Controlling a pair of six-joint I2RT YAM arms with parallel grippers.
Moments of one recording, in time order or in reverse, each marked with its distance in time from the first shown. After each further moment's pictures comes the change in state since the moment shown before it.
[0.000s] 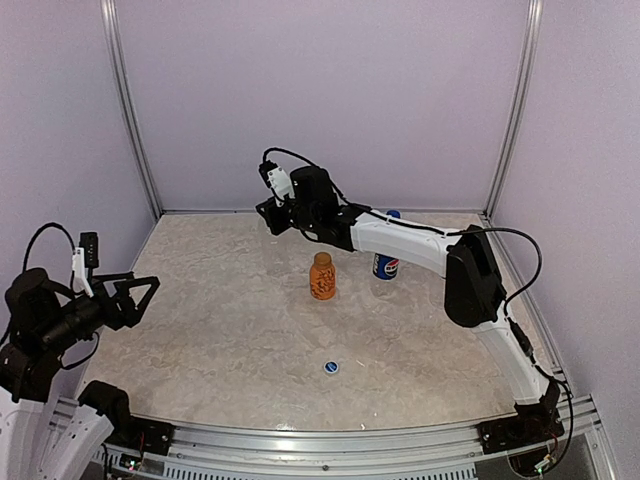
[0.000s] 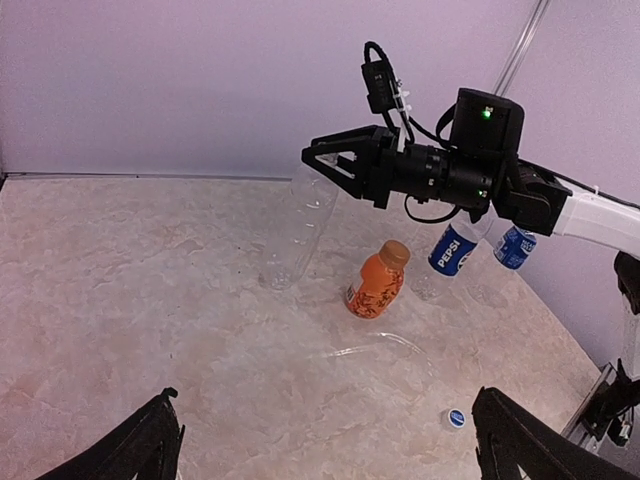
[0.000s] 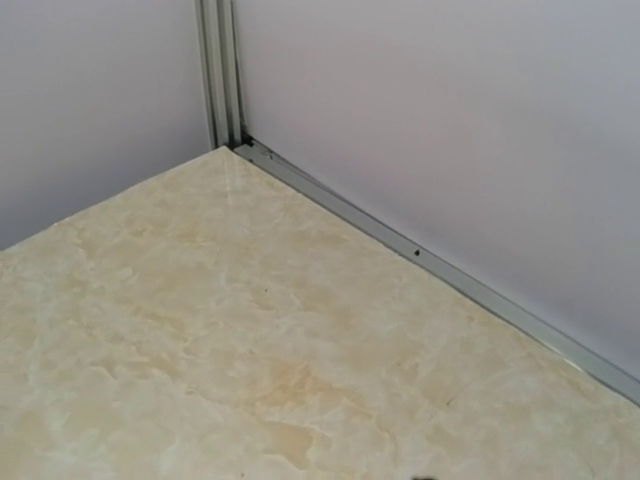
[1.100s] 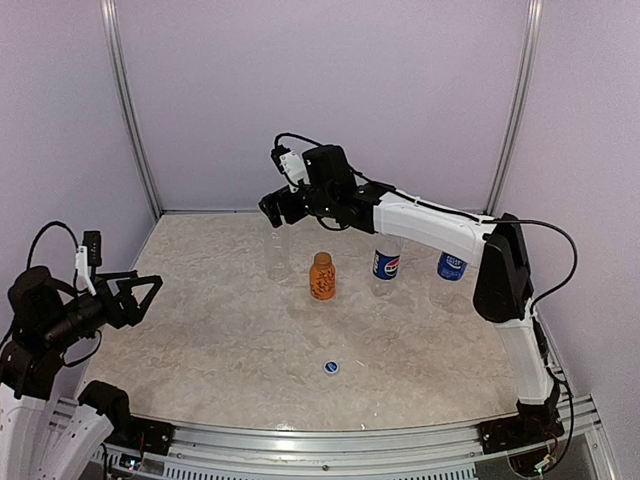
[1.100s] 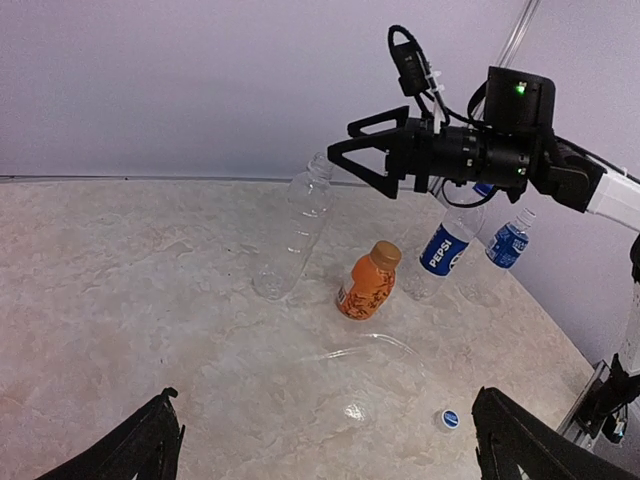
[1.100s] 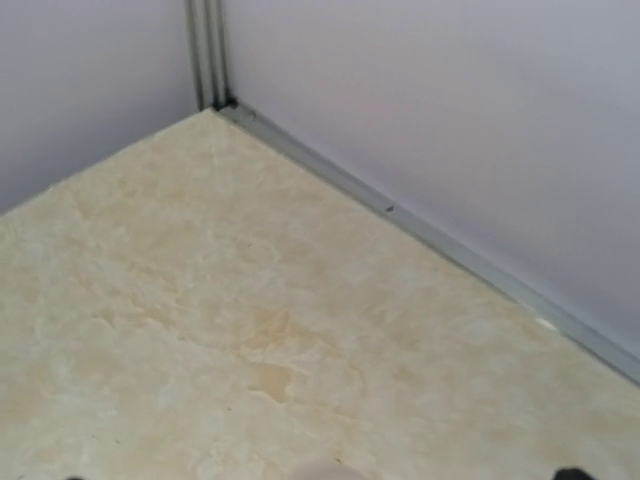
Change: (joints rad) left arm 0.001 0.018 -0.011 0.036 0.029 -0.006; right arm 0.000 -0.161 -0.107 -0.144 0.025 0.002
